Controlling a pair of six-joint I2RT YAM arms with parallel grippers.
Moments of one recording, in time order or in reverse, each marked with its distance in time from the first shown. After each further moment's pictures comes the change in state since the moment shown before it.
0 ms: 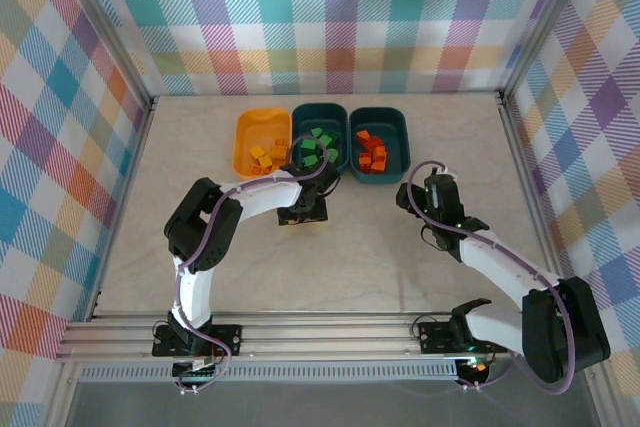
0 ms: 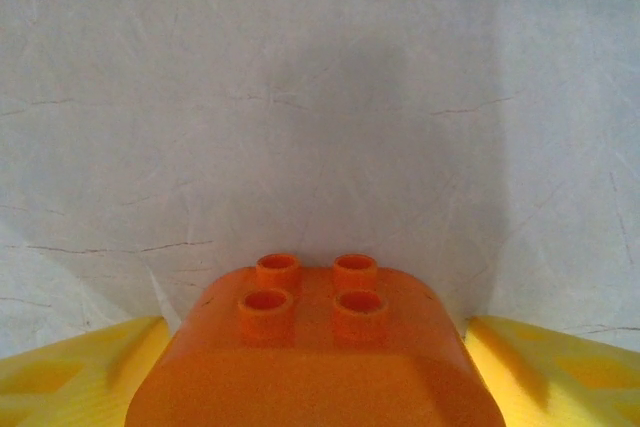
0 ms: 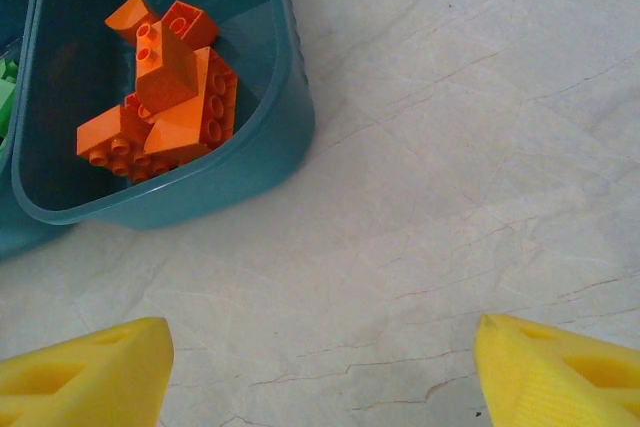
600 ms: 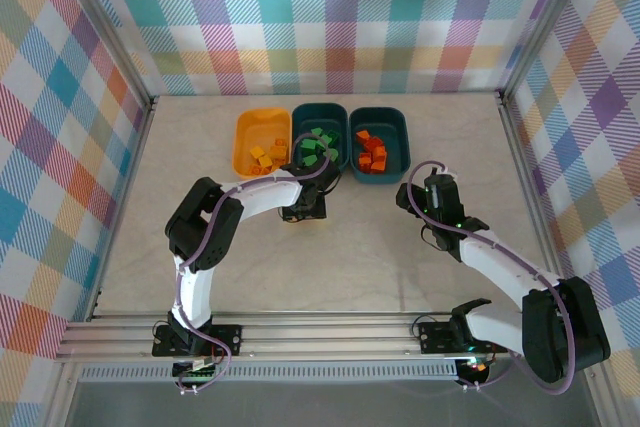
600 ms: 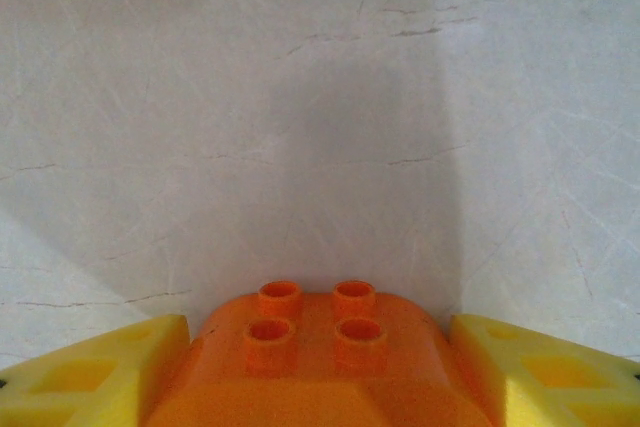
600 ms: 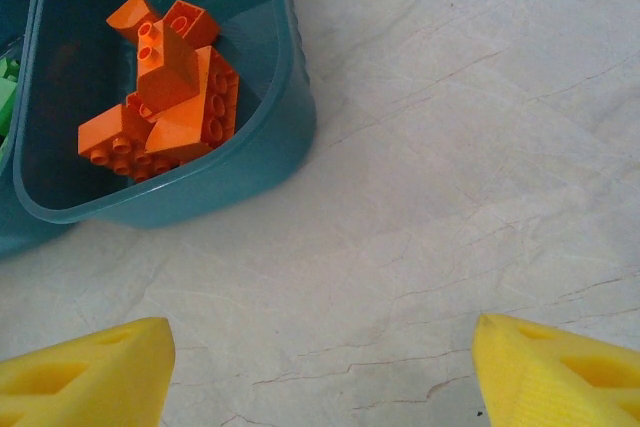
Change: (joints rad) left arm 0.002 0.007 0.007 0.045 -0.018 0.054; right arm 0.000 0.000 0.000 0.000 -0.001 0.000
